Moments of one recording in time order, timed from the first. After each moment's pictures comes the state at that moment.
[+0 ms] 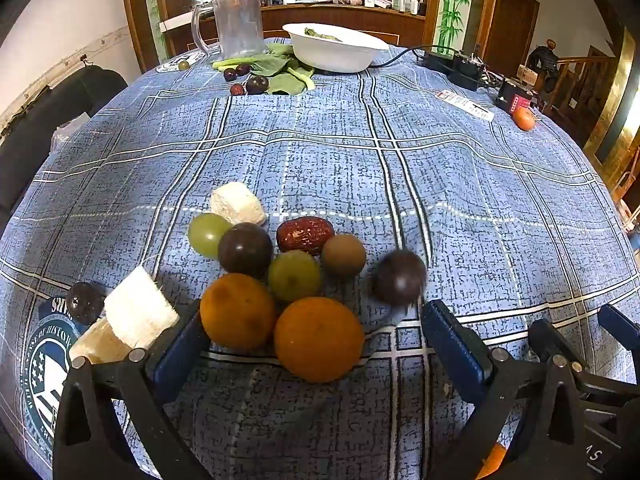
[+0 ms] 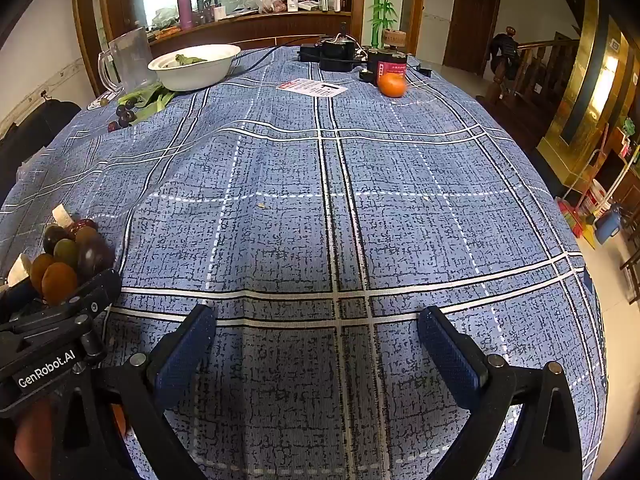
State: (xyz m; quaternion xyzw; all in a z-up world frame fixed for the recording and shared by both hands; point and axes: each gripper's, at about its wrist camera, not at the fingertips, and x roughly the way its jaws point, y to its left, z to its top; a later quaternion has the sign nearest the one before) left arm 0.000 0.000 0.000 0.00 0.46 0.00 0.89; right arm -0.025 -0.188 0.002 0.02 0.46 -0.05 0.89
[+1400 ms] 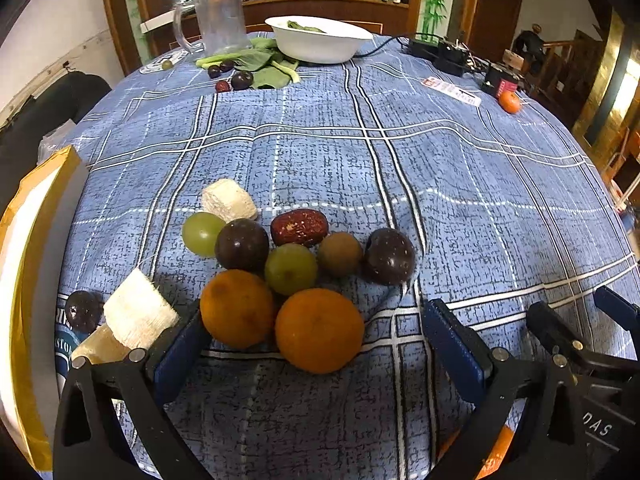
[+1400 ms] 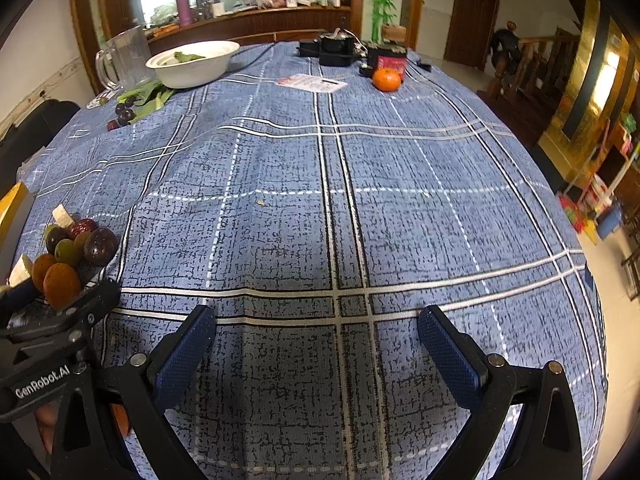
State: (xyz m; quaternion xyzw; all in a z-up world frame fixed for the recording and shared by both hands) left arm 0.001 0.000 0.000 0.02 0.48 -0.03 0.88; right arm -0.021 -0.189 0.001 0.03 0.47 -0.05 0.88
